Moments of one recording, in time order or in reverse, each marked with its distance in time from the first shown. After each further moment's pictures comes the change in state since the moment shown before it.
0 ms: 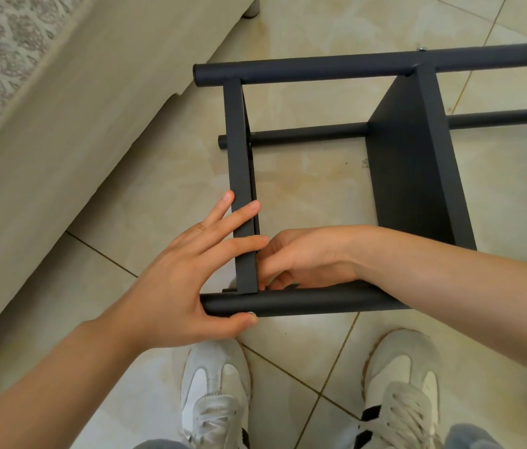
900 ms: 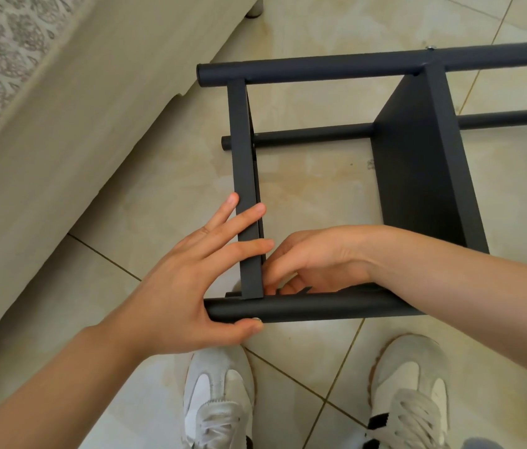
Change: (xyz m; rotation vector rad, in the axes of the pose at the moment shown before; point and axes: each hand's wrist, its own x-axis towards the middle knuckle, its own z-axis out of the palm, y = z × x) left_hand 0.000 0.001 0.001 -0.020 -0.001 -0.009; right_hand -0.007 -0.001 -0.005 0.037 -0.038 0.060
